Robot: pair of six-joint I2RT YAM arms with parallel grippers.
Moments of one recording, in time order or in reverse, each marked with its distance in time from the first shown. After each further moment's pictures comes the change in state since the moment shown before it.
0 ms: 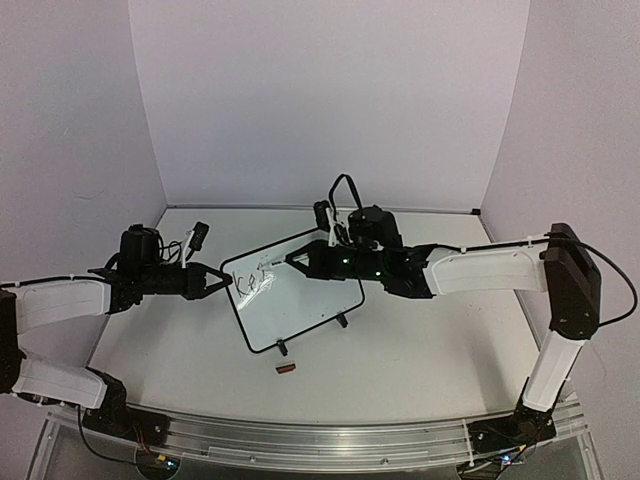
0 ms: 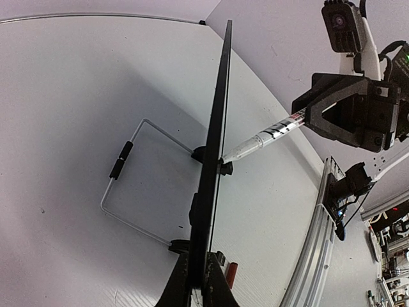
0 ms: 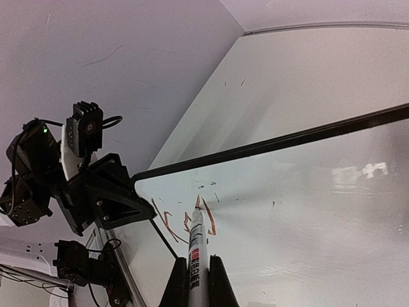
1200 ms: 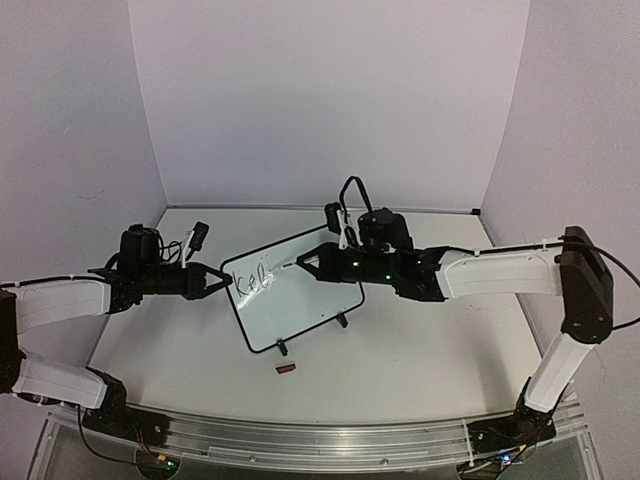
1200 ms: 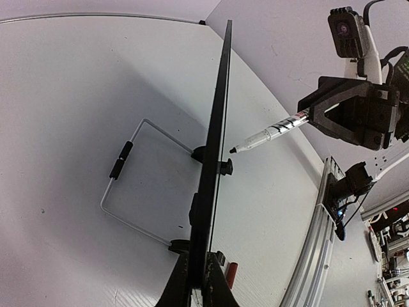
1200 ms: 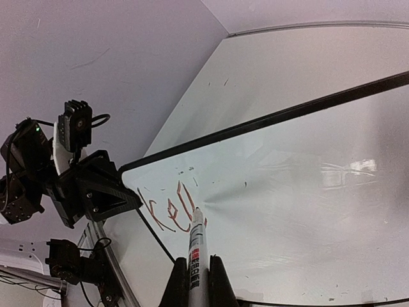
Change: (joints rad) left arm 0.000 0.000 0.000 0.000 0.000 0.000; right arm 0.000 -0.073 -0.071 -0.029 0.049 -0.009
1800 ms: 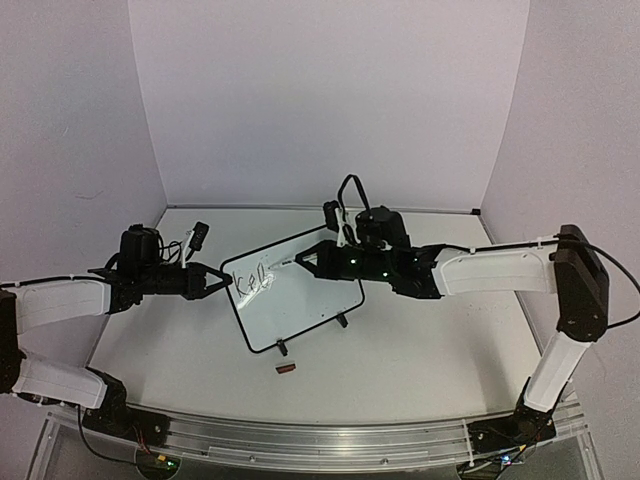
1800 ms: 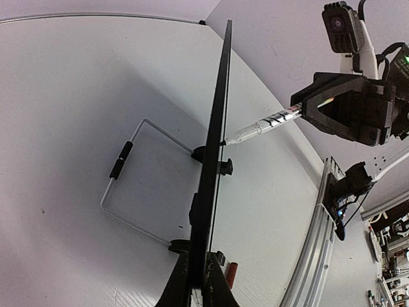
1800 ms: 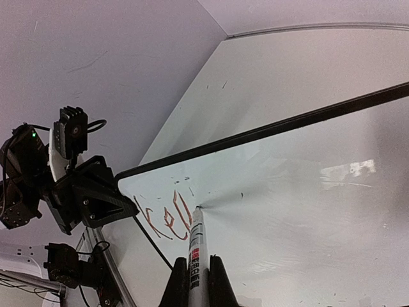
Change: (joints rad) left arm 0.000 0.000 0.000 0.000 0.000 0.000; right arm -0.012 0.025 0.028 0.000 -0.006 -0.003
